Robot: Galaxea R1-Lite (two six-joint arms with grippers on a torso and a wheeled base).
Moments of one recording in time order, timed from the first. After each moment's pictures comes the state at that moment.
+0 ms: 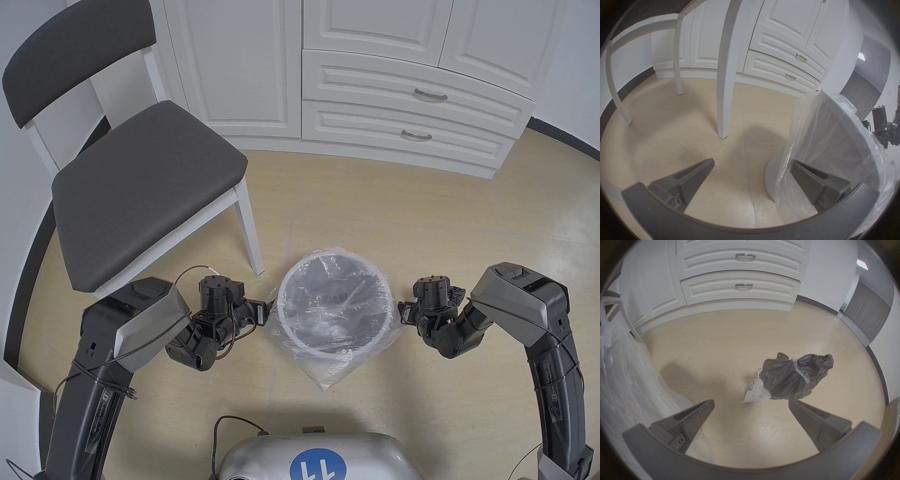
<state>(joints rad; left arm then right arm) -0.33 2.71 -1.40 -1.01 -0.06 -0.11 0.26 2.61 -1.29 -0.83 -0.45 0.30</state>
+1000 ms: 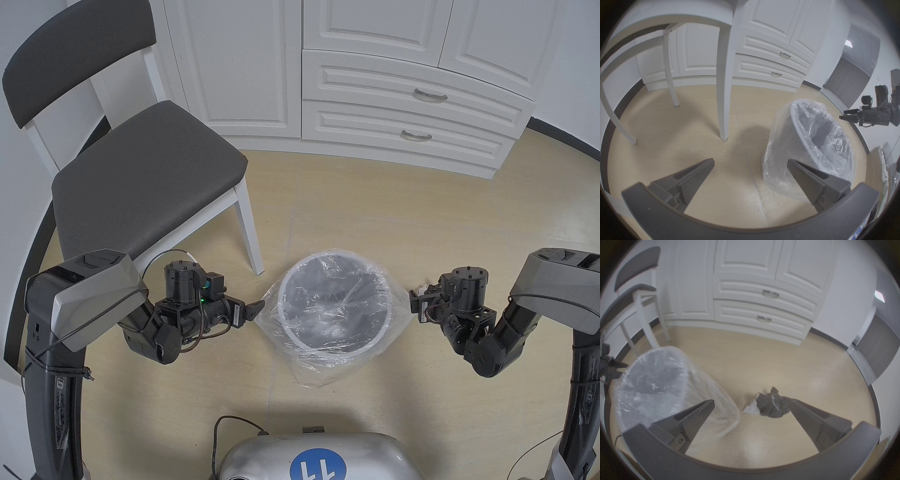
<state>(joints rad) -0.28 2.43 -1.08 -0.97 -0.20 0.05 0.32 2.27 -0.79 -1.19 -0.43 -0.02</state>
